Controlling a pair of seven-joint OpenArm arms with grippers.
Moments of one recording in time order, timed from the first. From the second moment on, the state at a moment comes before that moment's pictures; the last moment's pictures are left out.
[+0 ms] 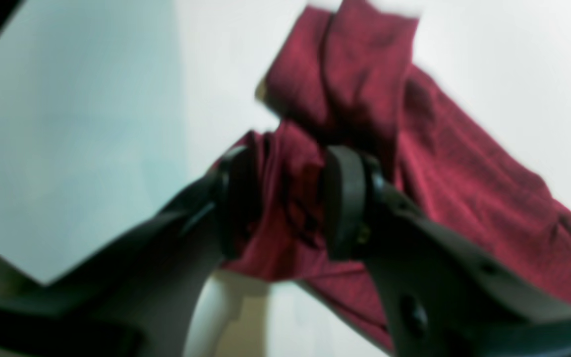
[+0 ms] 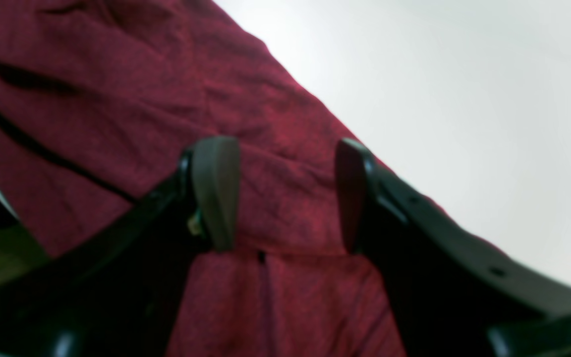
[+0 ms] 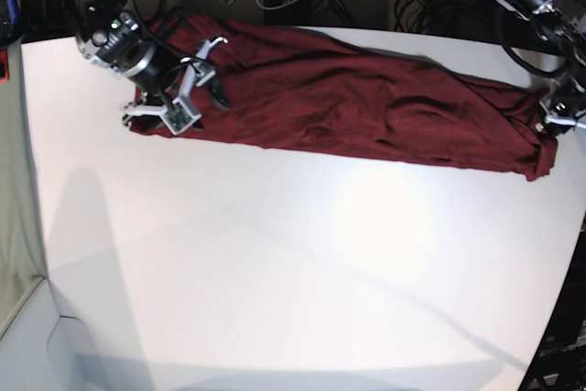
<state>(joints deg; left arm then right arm) -3.1 -11.3 -57.9 79.0 -16.5 -26.7 52.1 -21.0 10.5 1.5 107.1 2.7 35.4 -29.5</state>
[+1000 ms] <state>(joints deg) 8.9 -16.6 -48.6 88.6 -17.3 -26.9 51.6 -22.0 10.3 1.4 107.4 2.7 35.4 -29.3</state>
